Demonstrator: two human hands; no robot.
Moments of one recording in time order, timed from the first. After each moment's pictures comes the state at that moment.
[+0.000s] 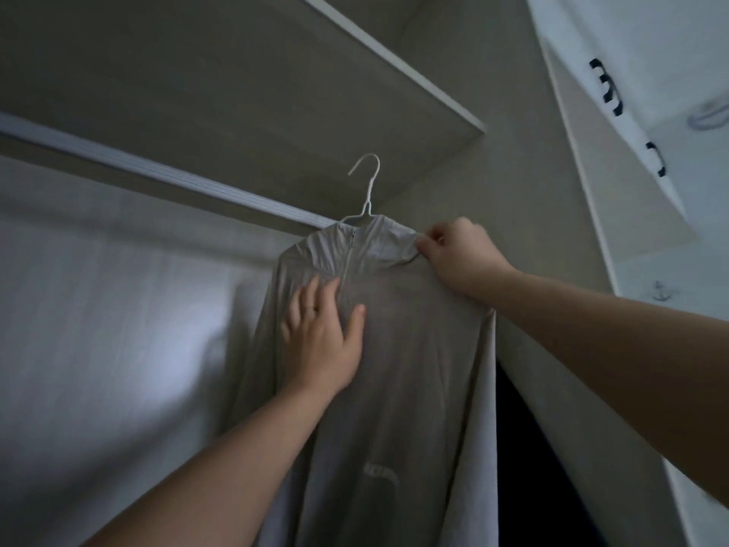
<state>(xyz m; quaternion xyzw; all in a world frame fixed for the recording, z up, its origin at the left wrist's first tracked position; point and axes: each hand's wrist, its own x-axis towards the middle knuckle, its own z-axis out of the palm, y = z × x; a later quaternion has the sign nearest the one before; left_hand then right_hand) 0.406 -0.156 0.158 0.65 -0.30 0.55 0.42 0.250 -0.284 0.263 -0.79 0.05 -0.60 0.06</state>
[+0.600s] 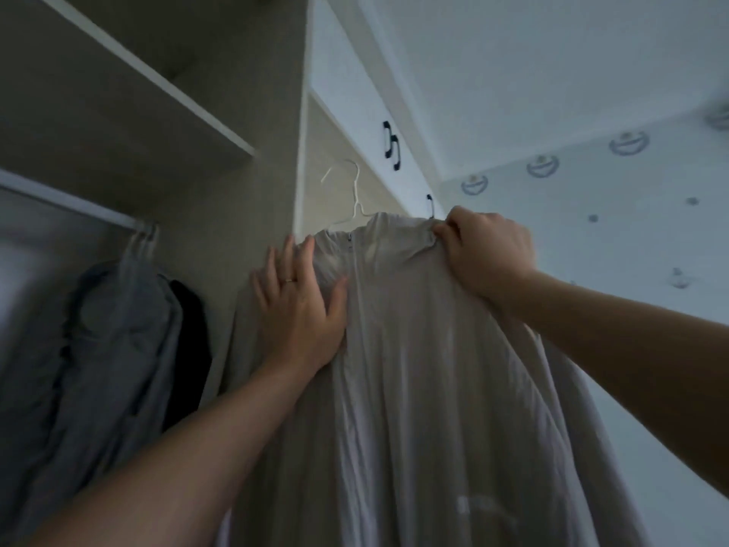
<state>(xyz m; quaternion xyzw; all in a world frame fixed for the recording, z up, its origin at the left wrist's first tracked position) 0.127 -0.333 0.178 0.55 -0.42 0.51 0.51 -0.092 -0.426 0.254 -0.66 0.26 -0.63 -0.33</state>
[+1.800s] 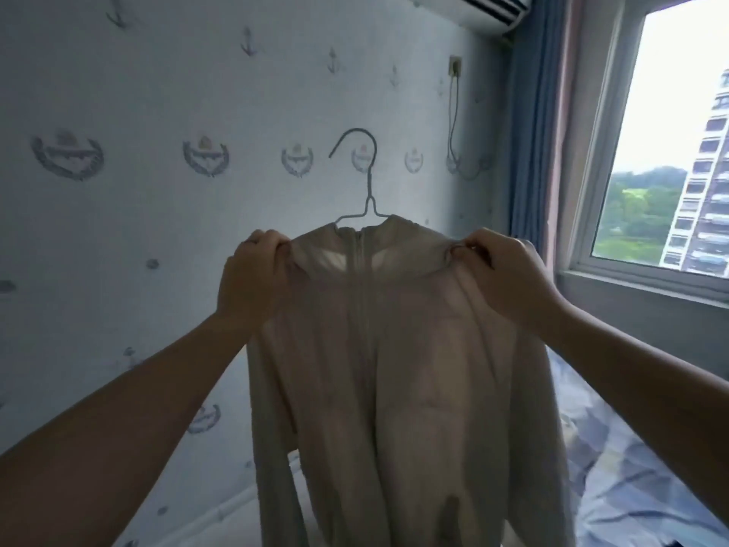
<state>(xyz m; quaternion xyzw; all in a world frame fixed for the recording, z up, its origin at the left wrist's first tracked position) -0.317 -0.815 -0.103 0.31 -0.80 0.01 0.51 -0.583 -0.606 -0.091 -0.54 0.69 -0.42 -0.25</state>
